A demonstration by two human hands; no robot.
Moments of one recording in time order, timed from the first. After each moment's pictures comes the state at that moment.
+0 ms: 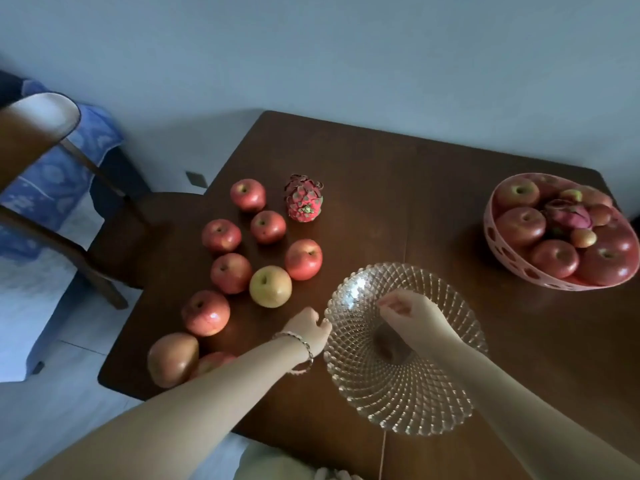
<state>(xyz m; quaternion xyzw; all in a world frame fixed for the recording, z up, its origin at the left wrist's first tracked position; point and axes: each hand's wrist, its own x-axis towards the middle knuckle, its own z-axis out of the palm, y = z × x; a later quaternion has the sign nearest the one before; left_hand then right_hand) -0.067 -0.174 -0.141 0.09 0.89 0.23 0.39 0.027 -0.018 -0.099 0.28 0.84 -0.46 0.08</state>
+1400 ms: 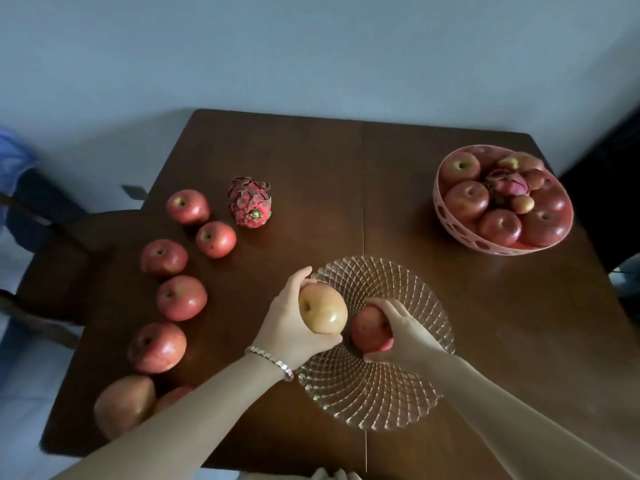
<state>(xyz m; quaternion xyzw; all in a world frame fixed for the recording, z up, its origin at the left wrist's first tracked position) -0.068 -0.158 -0.105 0.27 0.83 0.38 0.29 0.060 0.008 -0.156 0.29 0.87 -0.37 0.16</state>
